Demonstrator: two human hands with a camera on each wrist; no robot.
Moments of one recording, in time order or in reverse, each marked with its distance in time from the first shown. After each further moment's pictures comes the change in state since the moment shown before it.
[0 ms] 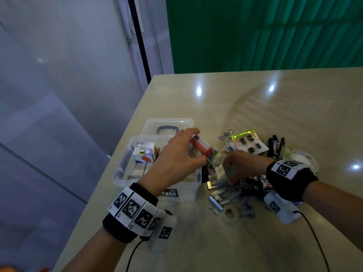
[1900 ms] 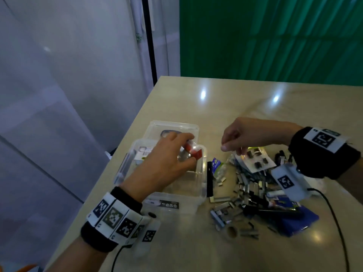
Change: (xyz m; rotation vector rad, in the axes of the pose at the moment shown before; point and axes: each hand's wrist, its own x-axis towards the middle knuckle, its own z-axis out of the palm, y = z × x) left_hand 0.005 -0.024 -0.034 0.094 0.000 -0.019; right_hand -0.003 -0.055 -0.128 0.151 0.004 -0.148
